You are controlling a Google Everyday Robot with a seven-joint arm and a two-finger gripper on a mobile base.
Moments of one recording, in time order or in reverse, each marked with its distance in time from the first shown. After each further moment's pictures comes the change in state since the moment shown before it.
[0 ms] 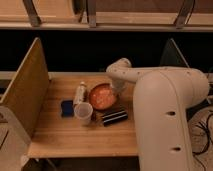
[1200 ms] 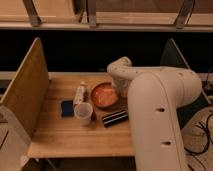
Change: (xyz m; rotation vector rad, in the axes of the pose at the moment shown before) arm -0.026 0.002 0.005 0.010 -0.002 0.000
